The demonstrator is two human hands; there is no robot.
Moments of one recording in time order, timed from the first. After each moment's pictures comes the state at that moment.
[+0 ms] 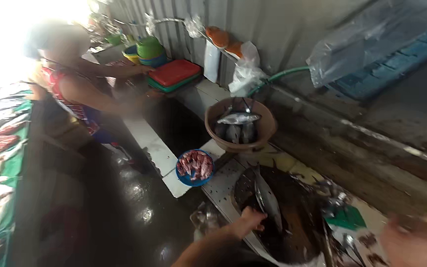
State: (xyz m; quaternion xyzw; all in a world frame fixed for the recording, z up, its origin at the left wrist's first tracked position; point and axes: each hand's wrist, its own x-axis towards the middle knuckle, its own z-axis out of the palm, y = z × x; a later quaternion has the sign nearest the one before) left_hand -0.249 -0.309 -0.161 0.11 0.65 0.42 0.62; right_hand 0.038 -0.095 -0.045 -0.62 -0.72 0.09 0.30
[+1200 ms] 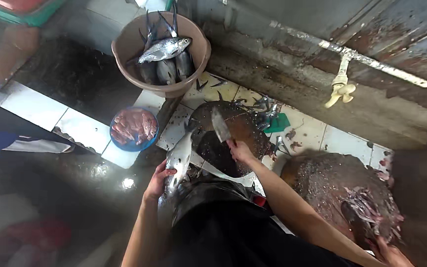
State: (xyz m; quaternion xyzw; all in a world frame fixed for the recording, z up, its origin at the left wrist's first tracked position) left_hand -0.352 -0.449 -0.134 0.18 0.54 0.59 0.58; right_hand -0.084 -0.183 -0.173 -0.56 -0.66 0.50 -0.08
